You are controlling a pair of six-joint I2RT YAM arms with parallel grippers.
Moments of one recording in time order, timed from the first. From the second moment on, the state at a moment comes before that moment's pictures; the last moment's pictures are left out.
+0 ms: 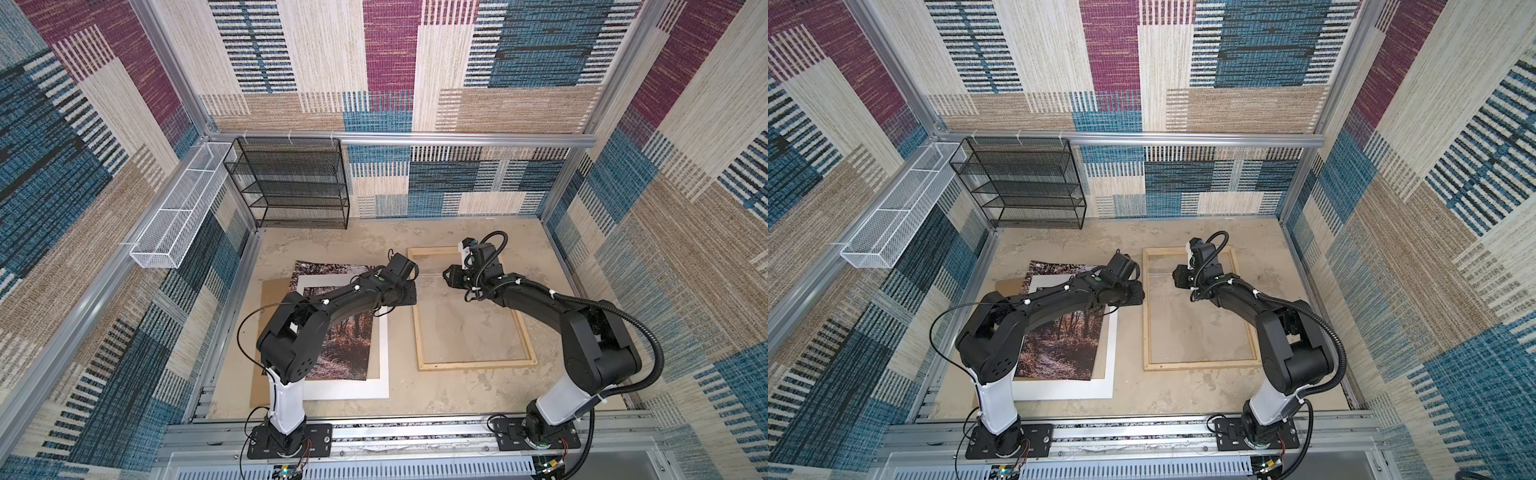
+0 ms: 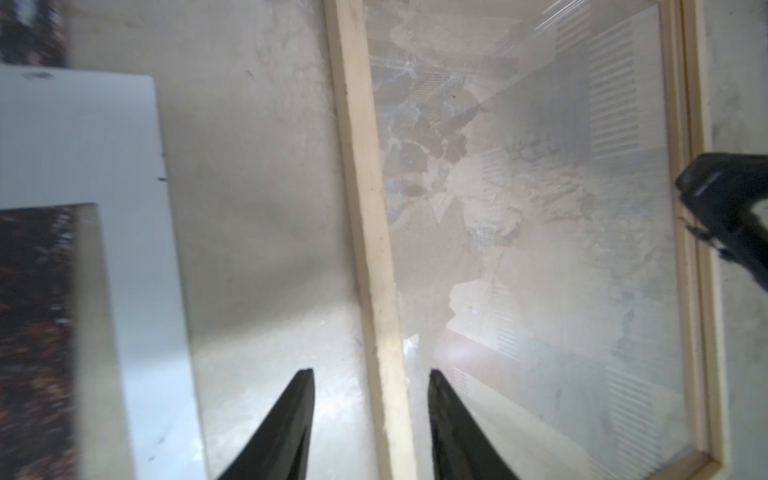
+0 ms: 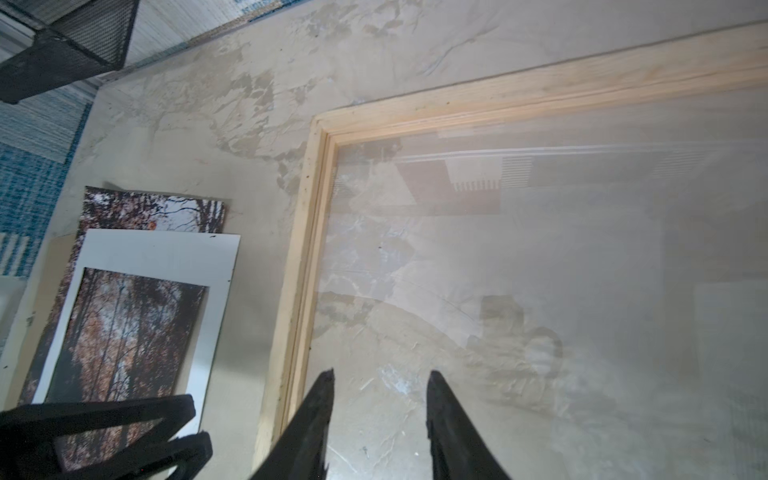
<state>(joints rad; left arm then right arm) -0.69 1.88 1.33 -0.41 -0.03 -0.64 0.33 1.66 0.99 -0.07 -0.21 0.41</state>
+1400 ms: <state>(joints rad) -0.43 1.97 1.37 -0.52 -0.03 -0.47 0.56 2.03 1.22 0.05 -0.46 0.54</state>
